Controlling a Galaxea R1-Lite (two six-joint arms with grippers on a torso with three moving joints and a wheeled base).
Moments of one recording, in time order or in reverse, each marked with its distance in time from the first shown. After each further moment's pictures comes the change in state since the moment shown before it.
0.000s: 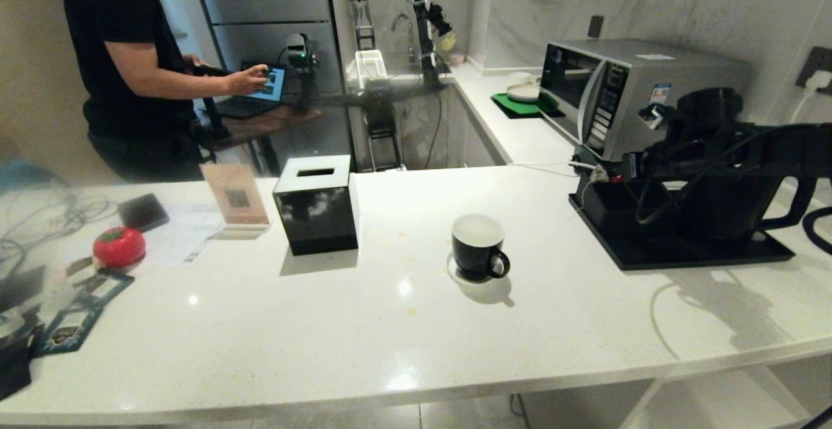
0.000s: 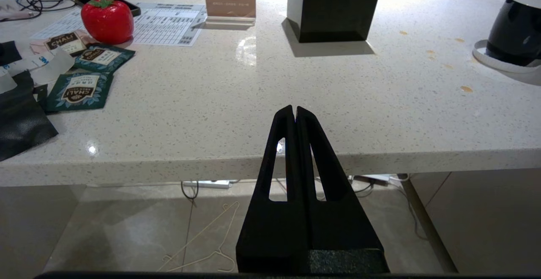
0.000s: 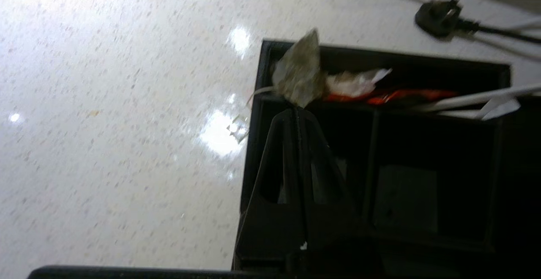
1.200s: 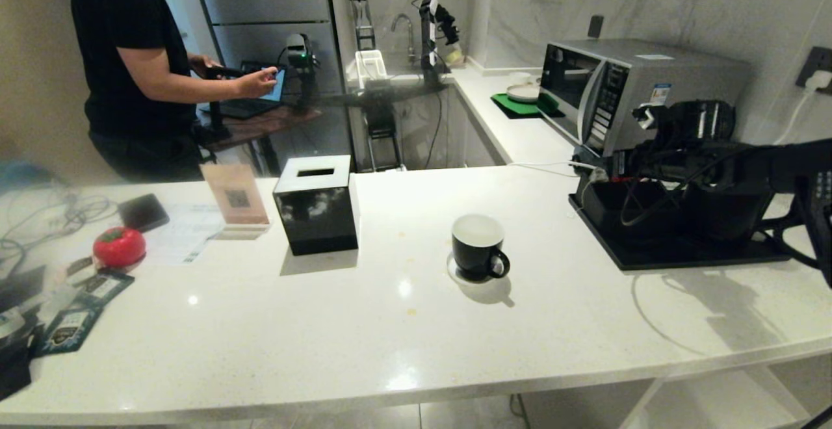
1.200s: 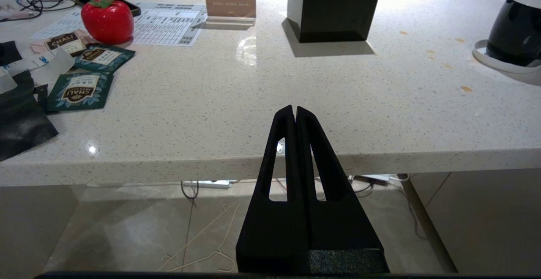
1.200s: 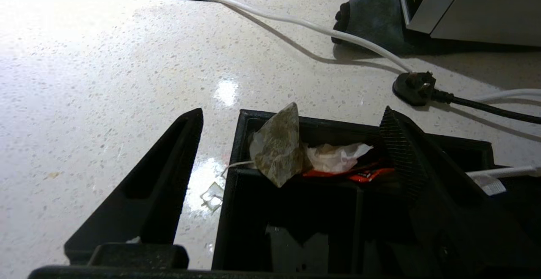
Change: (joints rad) left arm 0.000 0.000 0.000 0.000 0.000 0.000; right arm 0.003 0.094 0.000 -0.288 -0.012 -0.003
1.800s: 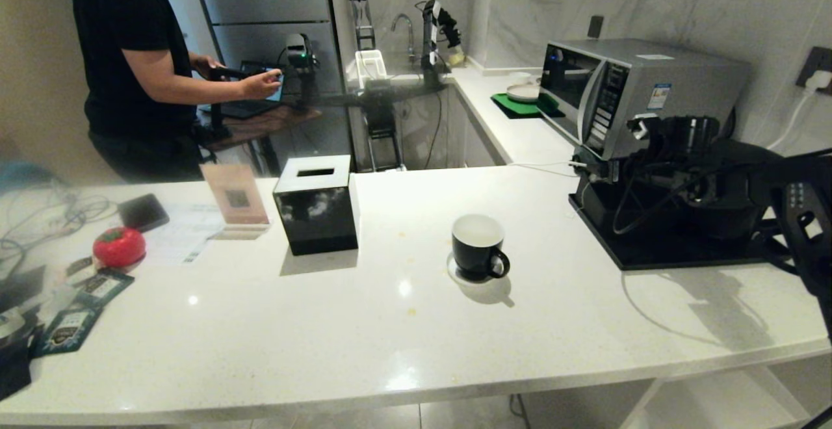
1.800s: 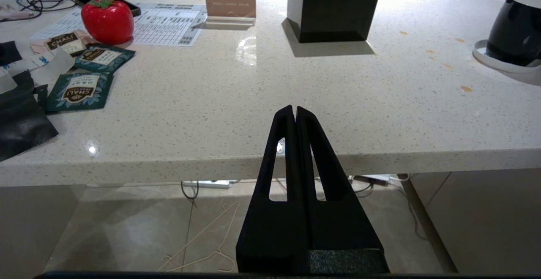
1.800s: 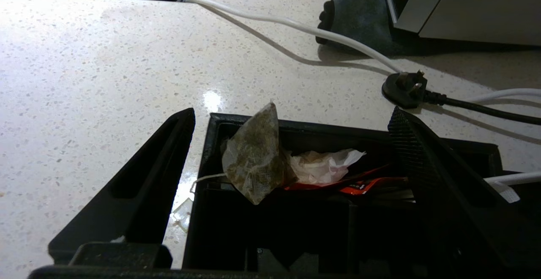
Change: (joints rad) left arm 0.000 0.000 0.000 0.000 0.000 0.000; right arm -0.003 0.071 0.000 -0.114 -0.040 0.000
